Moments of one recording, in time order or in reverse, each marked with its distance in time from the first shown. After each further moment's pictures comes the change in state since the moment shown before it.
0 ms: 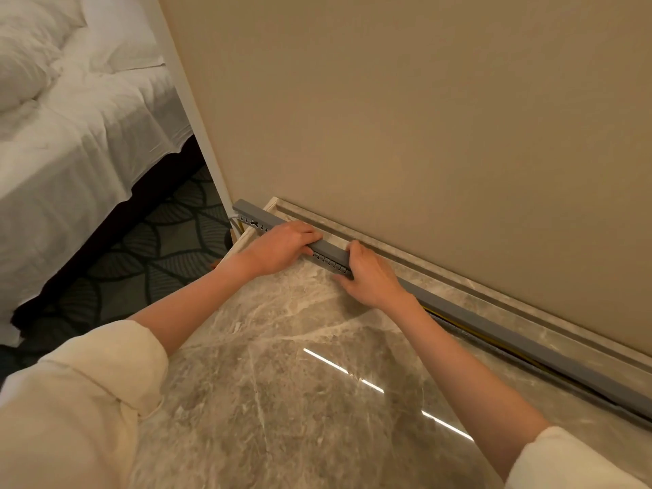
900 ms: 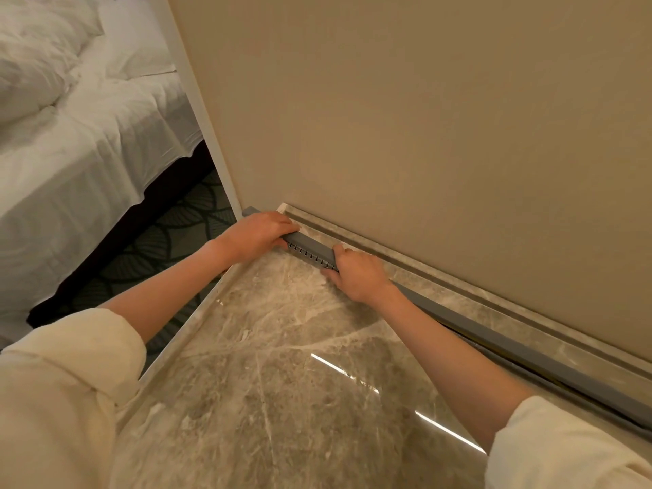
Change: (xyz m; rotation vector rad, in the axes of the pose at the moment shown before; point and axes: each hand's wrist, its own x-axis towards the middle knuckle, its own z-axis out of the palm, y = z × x) left_hand -0.017 -0.051 -0.031 0.119 -0.078 -0.068; right_hand 0.043 -0.010 0.024 -0.157 -0.026 -0.083
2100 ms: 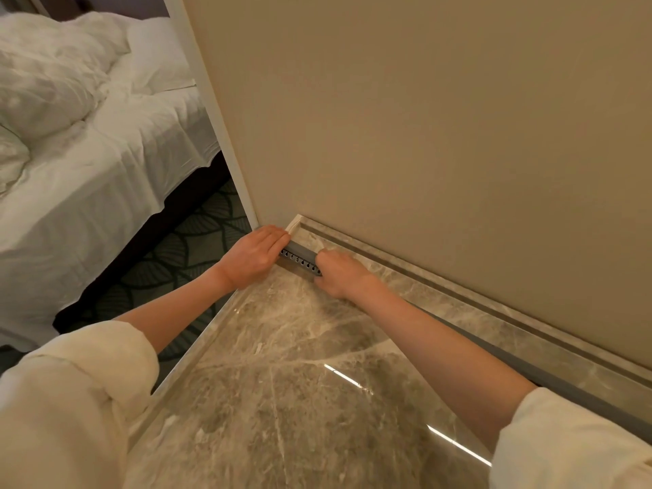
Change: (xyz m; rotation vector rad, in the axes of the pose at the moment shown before) left_hand -0.029 -0.019 0.028 0.413 0.370 0.133; right_hand 0.035 -0.048 -0.026 0.124 -0.209 -0.053
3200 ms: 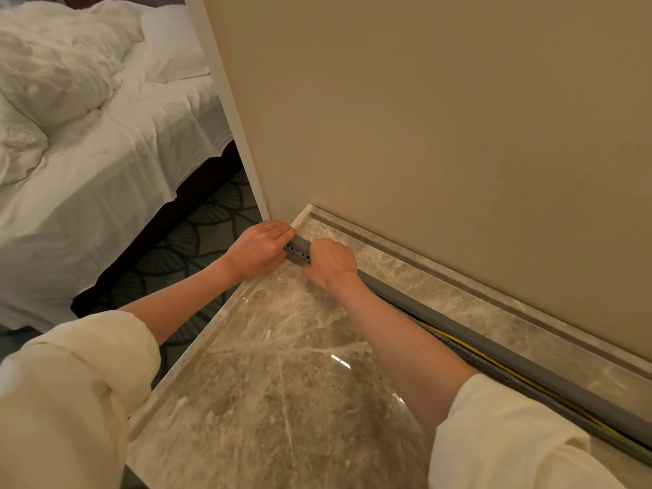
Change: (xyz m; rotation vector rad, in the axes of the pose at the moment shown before) left_hand -0.007 0.003 -0.007 -0.109 -0.045 -0.068; right_hand 0.015 -0.032 0.017 0.041 0.163 0.142
